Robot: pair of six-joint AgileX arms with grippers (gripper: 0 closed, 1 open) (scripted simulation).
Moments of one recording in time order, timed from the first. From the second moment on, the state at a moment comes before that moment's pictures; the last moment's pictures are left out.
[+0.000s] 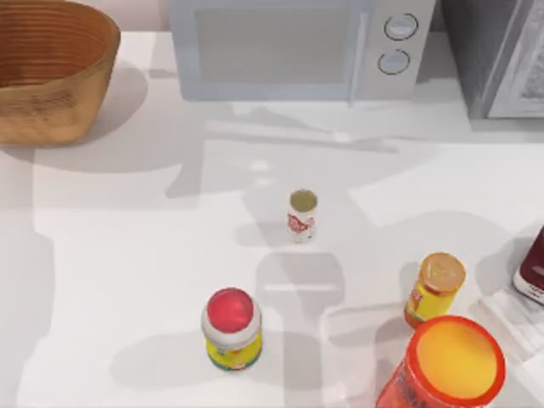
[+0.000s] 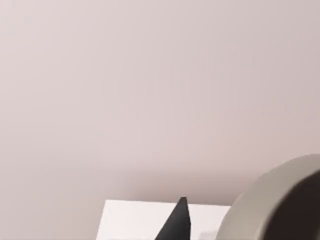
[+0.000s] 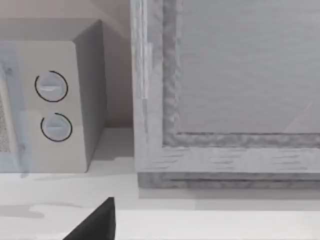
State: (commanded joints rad) left arm 0.23 1.75 1.83 -0.48 0.11 0.14; right arm 0.00 0.00 0.00 0.00 0.00 0.00
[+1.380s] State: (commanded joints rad) left arm 0.07 2.05 2.06 -0.72 0.08 0.08; right arm 0.00 0.00 0.00 0.00 0.00 0.00
